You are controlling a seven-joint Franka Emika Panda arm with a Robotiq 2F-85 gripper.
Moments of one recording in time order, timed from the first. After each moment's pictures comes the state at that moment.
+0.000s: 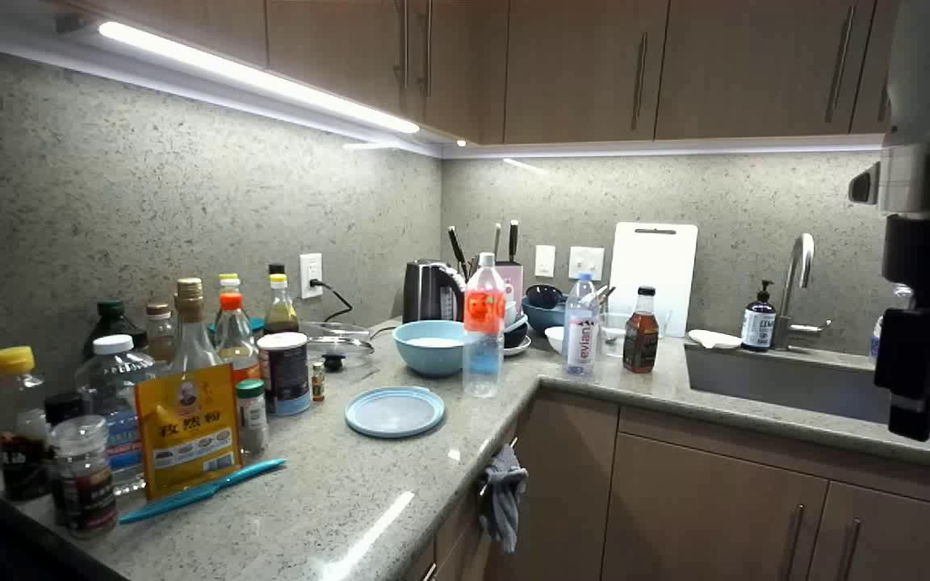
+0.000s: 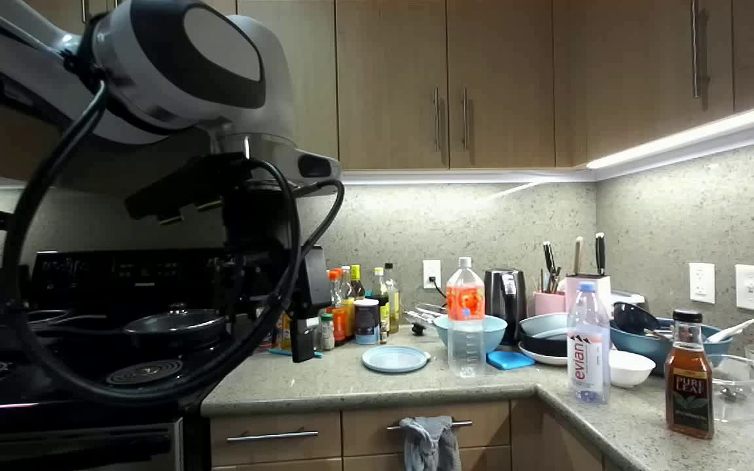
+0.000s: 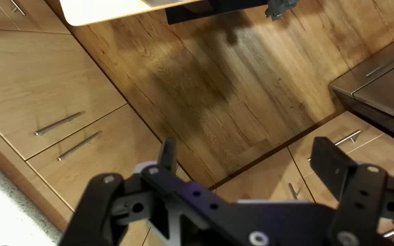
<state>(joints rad) -0.13 -0.82 0.03 -2.74 -0.13 1.86 0.14</state>
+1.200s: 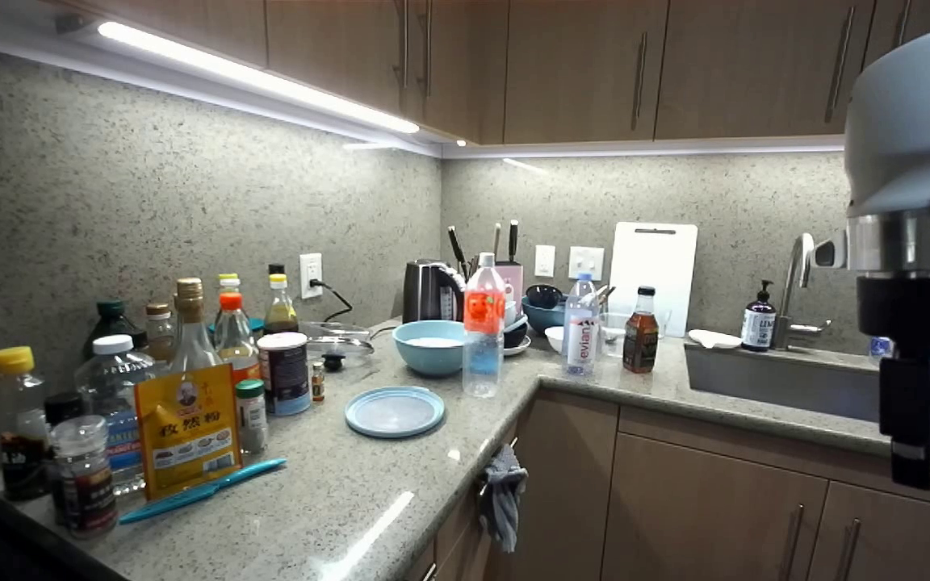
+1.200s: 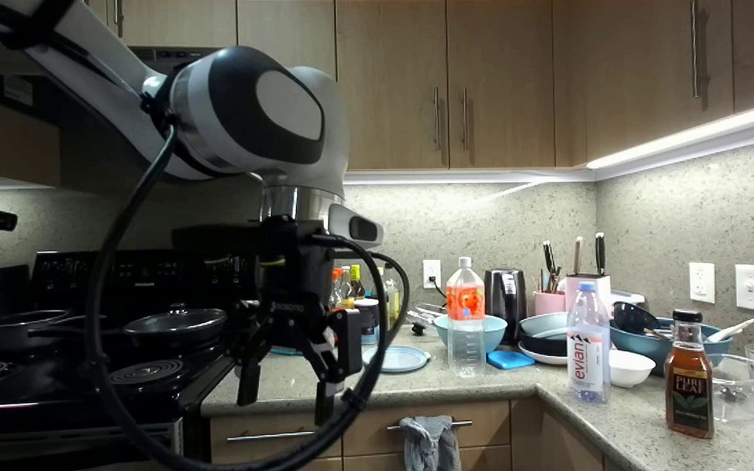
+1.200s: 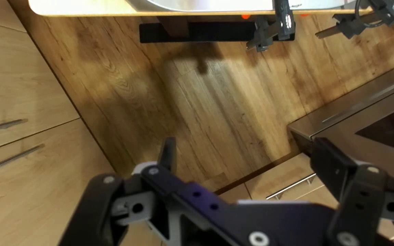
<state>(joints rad) -0.08 -0.65 -0.15 -2.74 -0.13 1.92 -0.11</state>
